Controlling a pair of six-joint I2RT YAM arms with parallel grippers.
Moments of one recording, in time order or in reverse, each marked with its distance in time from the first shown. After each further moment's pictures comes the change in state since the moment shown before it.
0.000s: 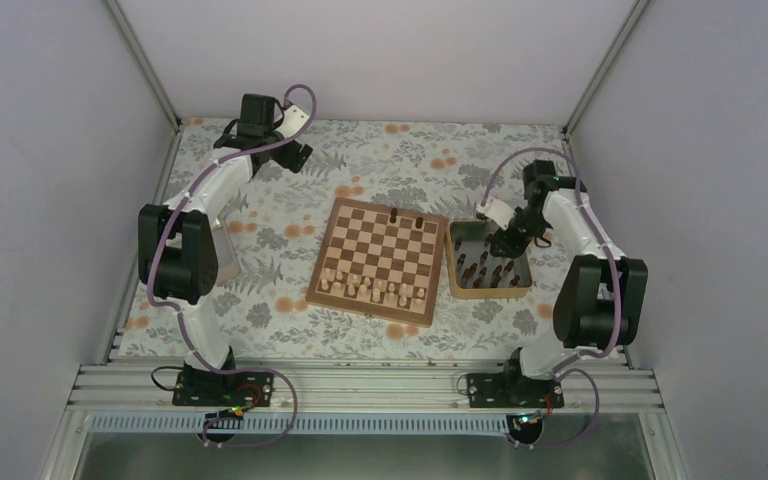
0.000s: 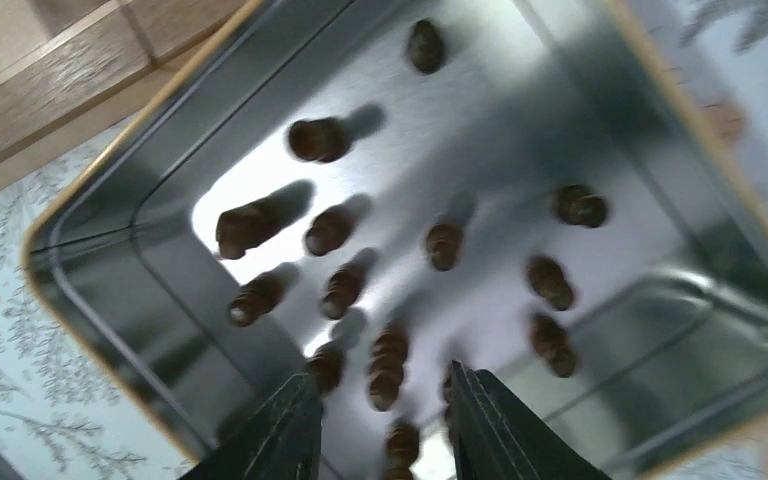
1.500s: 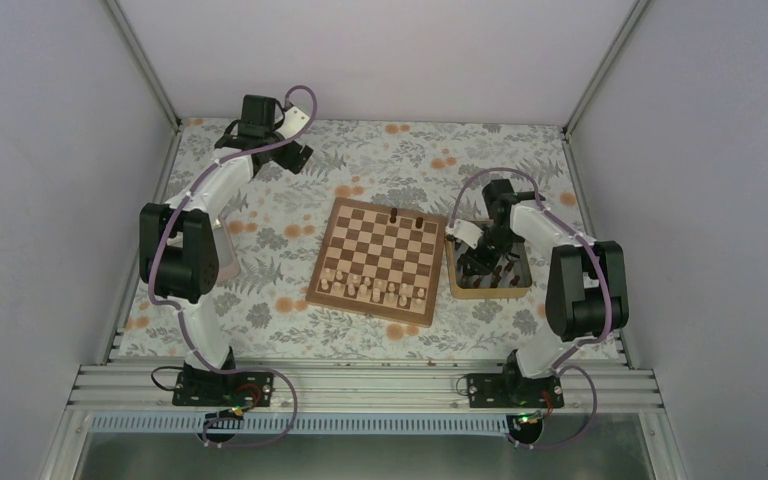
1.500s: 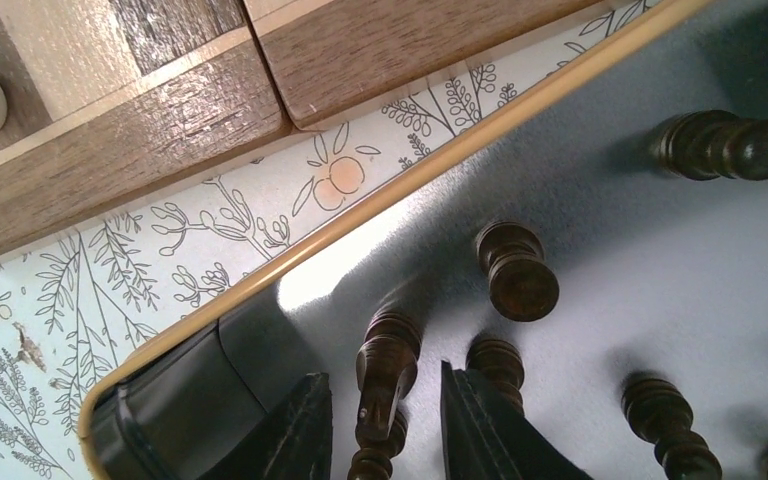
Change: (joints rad) left arm 0.000 0.010 0.000 0.000 0.001 0.000; right arm 0.199 0.041 -0.185 0.135 -0.025 0.092
